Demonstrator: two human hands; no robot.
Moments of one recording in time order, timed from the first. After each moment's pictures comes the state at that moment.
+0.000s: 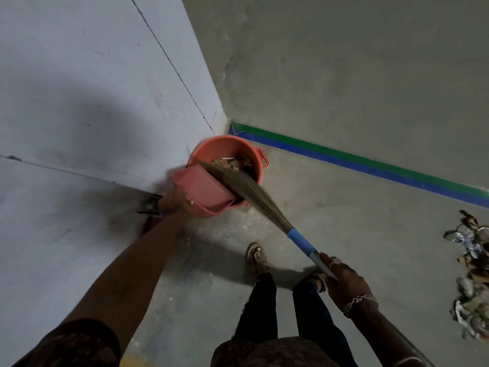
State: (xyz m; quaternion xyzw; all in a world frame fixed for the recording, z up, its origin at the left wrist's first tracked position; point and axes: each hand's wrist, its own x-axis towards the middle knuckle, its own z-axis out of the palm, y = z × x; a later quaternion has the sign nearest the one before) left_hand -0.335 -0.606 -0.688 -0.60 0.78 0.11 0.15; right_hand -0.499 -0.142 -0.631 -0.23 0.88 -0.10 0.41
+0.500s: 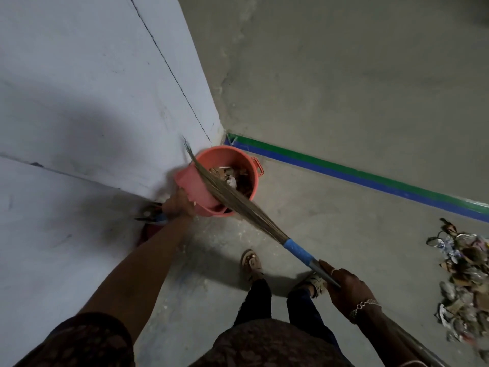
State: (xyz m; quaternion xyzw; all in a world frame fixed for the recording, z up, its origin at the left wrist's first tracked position) left_hand -0.346 -0.588 -0.633 -0.58 0.79 0.11 0.12; right_hand -0.503 -0.134 -0.570 -0.28 0.88 -0.08 0.38
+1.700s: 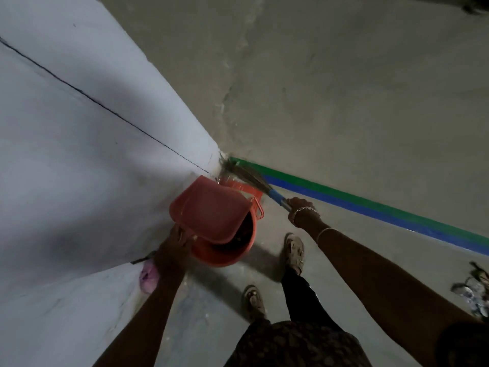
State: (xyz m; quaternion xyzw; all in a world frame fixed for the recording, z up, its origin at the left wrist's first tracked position) left_hand -0.467 -0.636 -0.611 -0.62 0.76 0.20 0.08; right_hand -0.802 -0.478 -0.685 -0.30 0.85 -0.02 0.43
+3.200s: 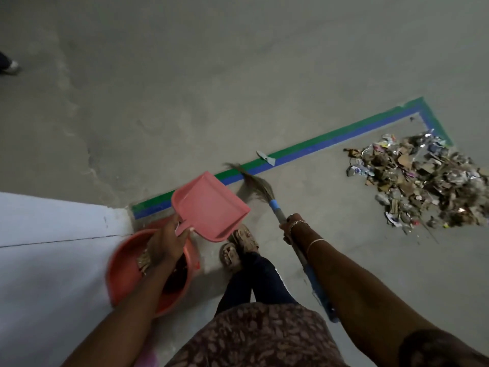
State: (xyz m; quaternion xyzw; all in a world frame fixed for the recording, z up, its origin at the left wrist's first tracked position) left_hand -0.660 -0.506 -0.625 -0.25 0.93 0.22 0.17; right_hand -0.733 -0.144 -0.707 0.36 0.74 -0.40 0.40
